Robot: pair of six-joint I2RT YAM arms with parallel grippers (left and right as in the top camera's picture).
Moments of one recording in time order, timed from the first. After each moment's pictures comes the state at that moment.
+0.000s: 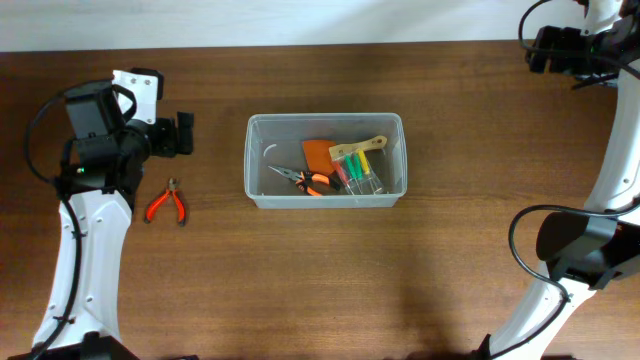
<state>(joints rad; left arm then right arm) 0.16 1.48 1.22 -0.40 0.25 0.21 -0.32 2.15 2.52 -1.37 -0.20 -0.07</state>
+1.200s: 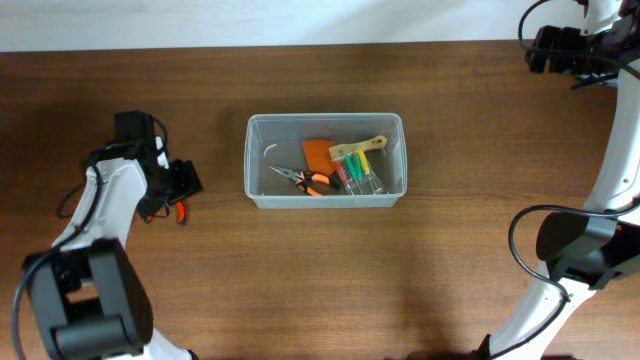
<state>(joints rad) 0.16 1.81 1.23 -0.81 0.04 -0.26 -0.32 2.15 2.52 -1.37 -0.20 -0.07</state>
